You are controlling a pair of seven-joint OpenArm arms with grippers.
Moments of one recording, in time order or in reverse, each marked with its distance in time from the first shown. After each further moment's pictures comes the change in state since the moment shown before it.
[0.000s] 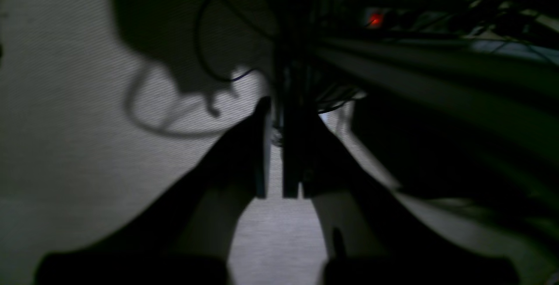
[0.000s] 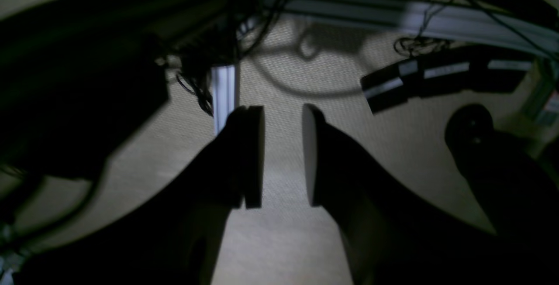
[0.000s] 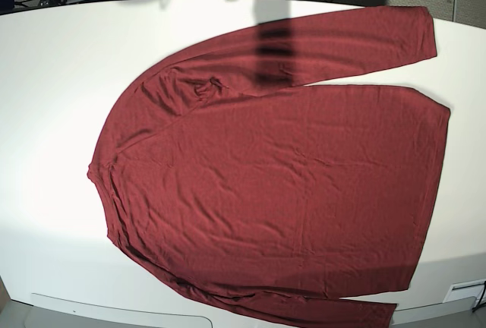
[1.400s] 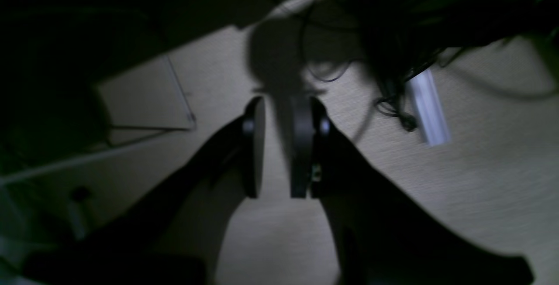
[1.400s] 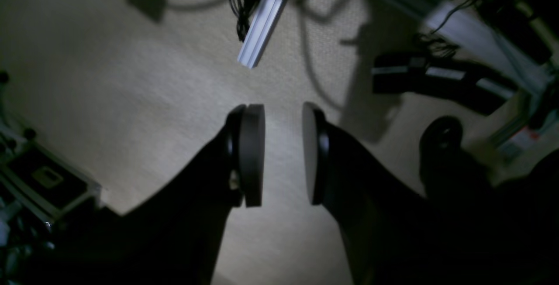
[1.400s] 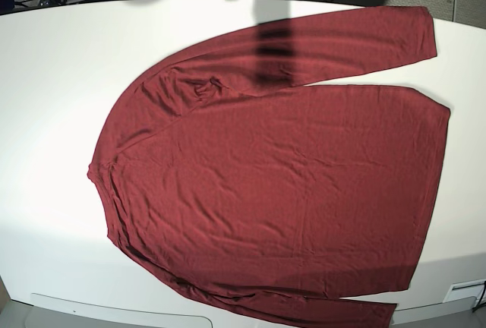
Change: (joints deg) left arm 47.6 -10.8 0.3 79.8 10.0 -0.2 23.1; right arm -51.6 20.1 0.0 72.0 19.3 21.0 -17.3
